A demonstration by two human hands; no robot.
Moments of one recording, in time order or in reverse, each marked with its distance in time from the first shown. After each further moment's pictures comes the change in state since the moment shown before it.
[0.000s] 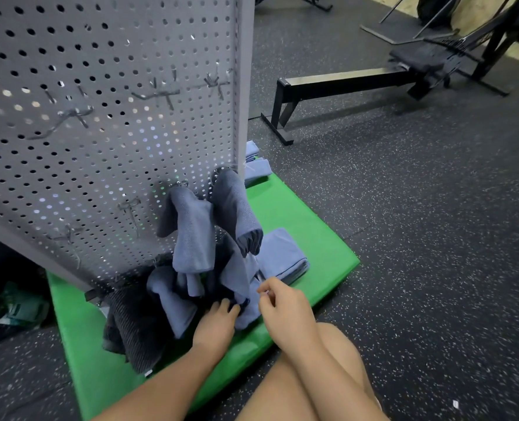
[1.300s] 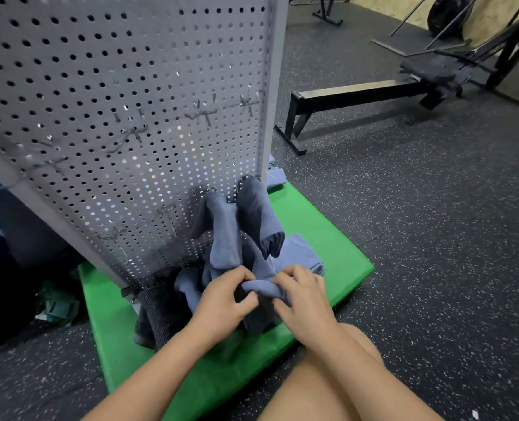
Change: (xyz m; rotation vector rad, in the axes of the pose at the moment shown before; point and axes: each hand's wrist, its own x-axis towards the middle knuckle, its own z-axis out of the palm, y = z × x) left_hand -0.081 0.005 -0.213 -0.879 0.336 0.133; right_hand -0.002 -0.020 -0.019 -0.267 -0.053 -0.278
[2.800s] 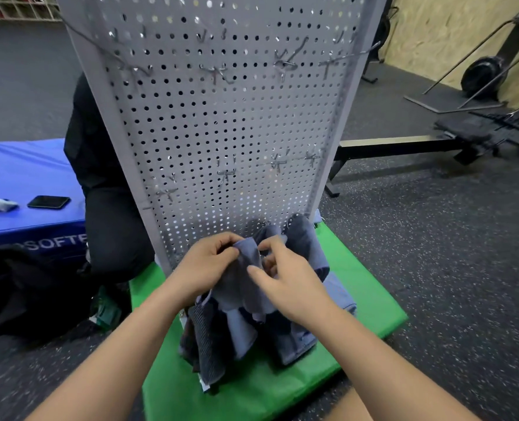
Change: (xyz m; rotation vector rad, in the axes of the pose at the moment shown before) left_hand 0.014 0.043 -0.176 -0.191 0.118 -0.160; right_hand 0.065 -0.172 -0.071 0.292 -0.008 -0.132
